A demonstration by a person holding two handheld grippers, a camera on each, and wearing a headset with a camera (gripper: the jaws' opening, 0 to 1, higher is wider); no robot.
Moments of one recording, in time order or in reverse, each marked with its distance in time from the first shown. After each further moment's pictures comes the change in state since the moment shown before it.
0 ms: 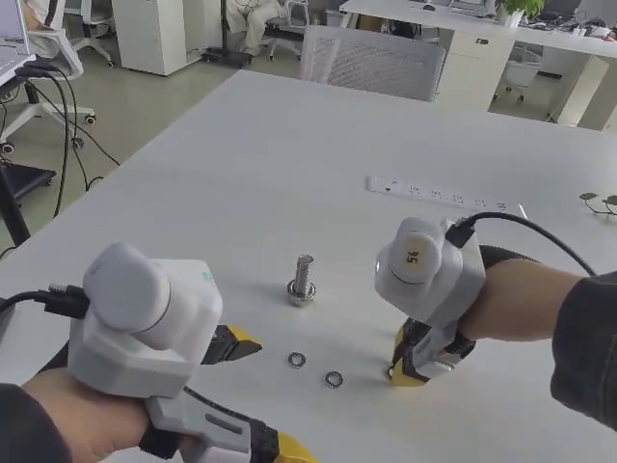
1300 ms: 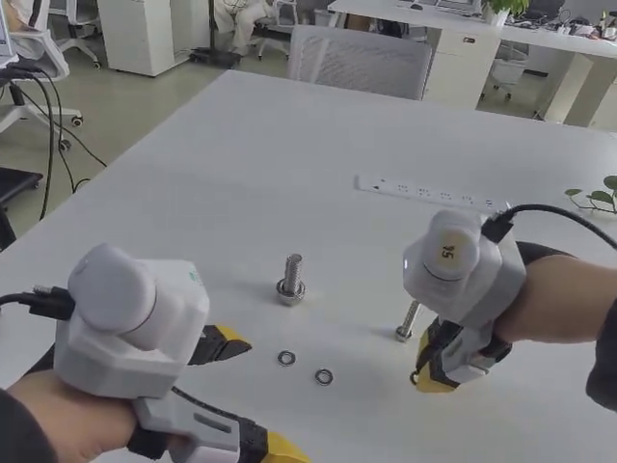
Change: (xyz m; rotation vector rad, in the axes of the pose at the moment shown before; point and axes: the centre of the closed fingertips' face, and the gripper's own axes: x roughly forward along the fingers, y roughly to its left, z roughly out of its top) left arm 0.001 0.000 -0.001 0.004 0.005 -0.001; right arm -0.027 0.016 -0.031 0.044 0.007 0.003
